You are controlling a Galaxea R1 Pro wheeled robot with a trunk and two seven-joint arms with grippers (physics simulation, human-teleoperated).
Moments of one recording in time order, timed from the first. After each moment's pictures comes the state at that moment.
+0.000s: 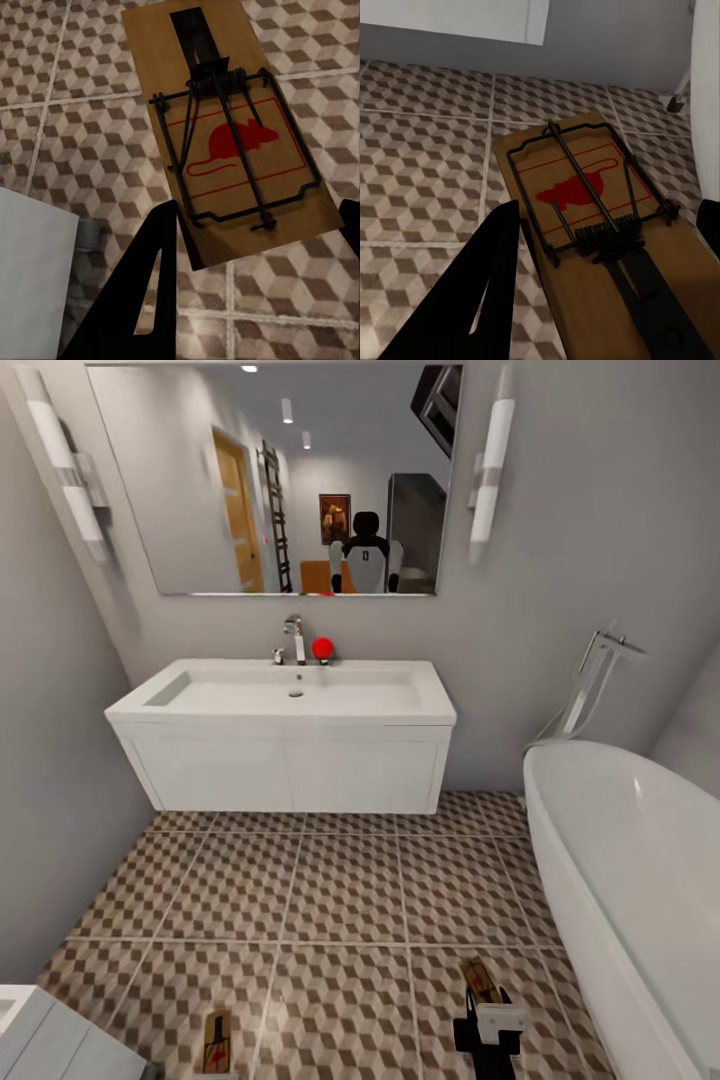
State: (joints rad) left arm -0.38 -0.02 -0.37 0.07 0.20 -0.65 0.30; right arm -0.44 0.09 -0.07 -0.02 0.34 -0.88 -0.39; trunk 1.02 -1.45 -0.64
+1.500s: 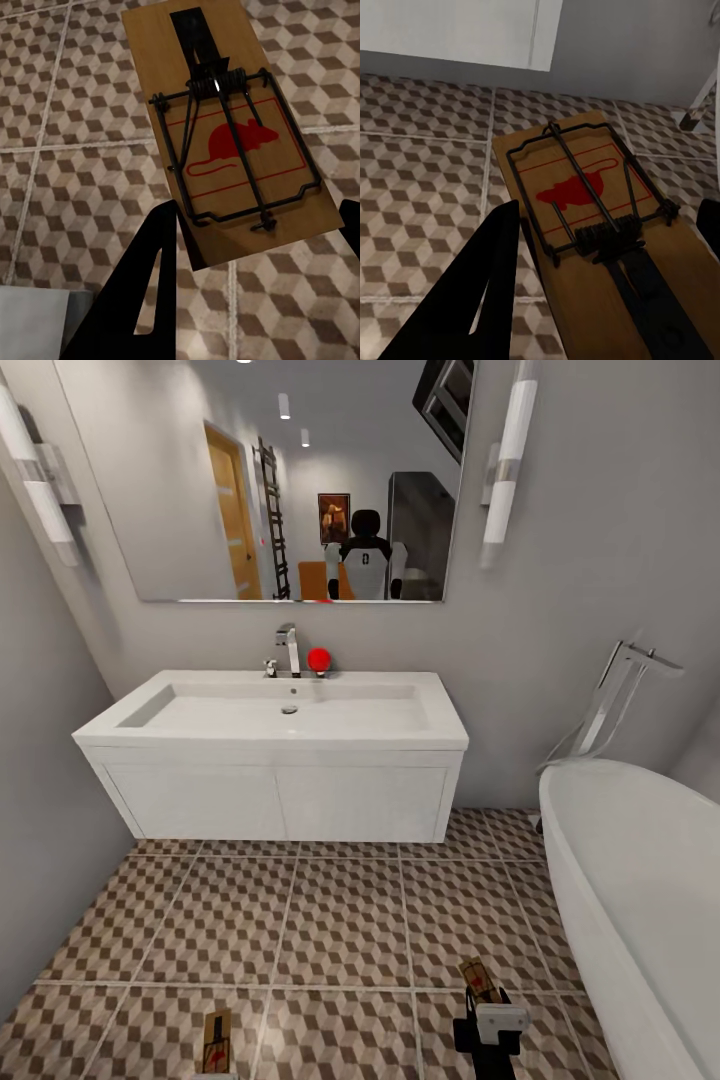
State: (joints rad) left arm -0.38 -0.02 -0.37 0.07 0.20 -0.65 0.30; right arm -0.44 0.09 -0.07 -0.02 0.34 -0.87 -0.38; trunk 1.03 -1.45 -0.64
